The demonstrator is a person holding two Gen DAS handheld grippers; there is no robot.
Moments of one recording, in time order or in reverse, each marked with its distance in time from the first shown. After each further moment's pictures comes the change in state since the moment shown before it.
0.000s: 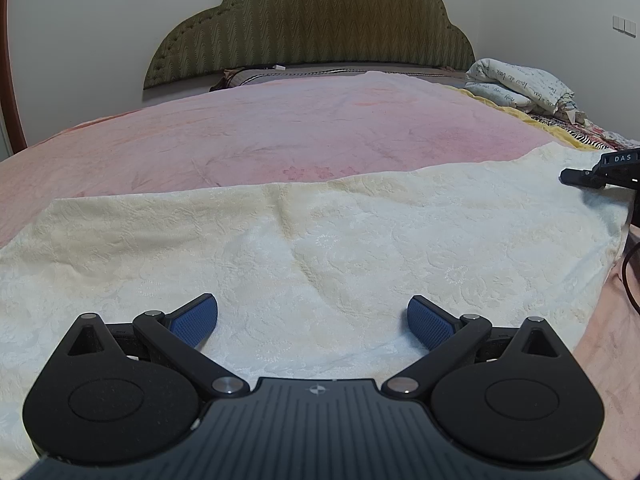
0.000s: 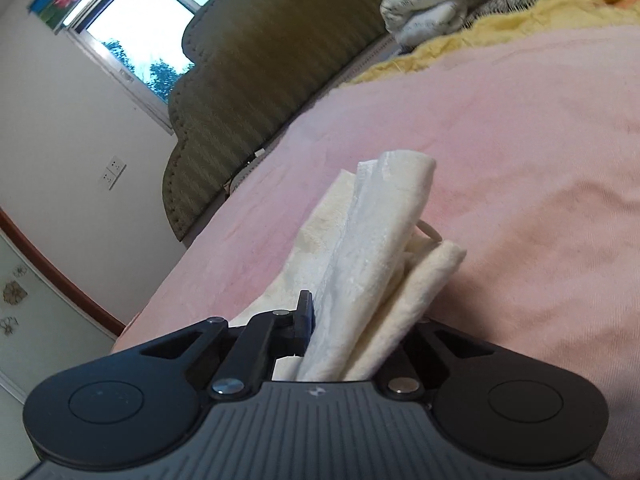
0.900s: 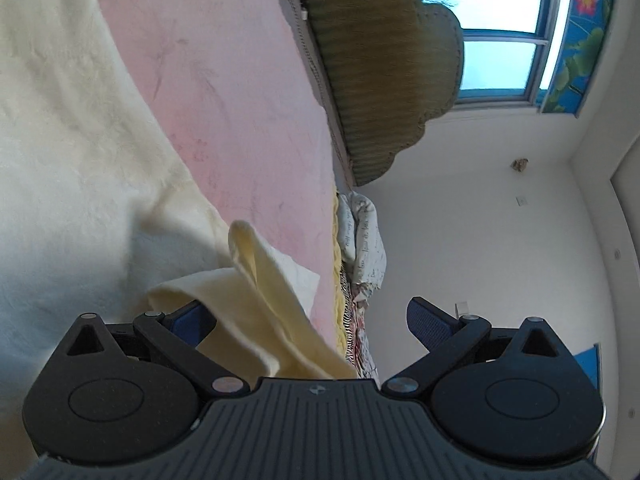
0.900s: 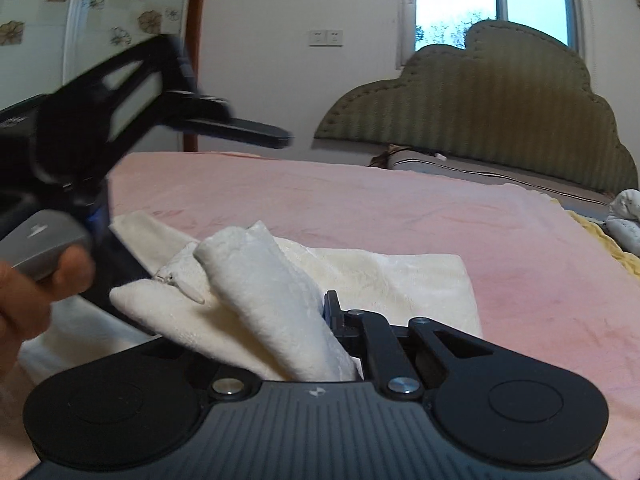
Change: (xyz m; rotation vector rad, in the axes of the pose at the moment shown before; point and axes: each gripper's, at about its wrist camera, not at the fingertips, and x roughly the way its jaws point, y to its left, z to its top) left arm 0.038 0.091 0.022 -1.103 0.123 -0.772; right arm -0.012 0.231 -0.154 -0.946 0.087 0.125
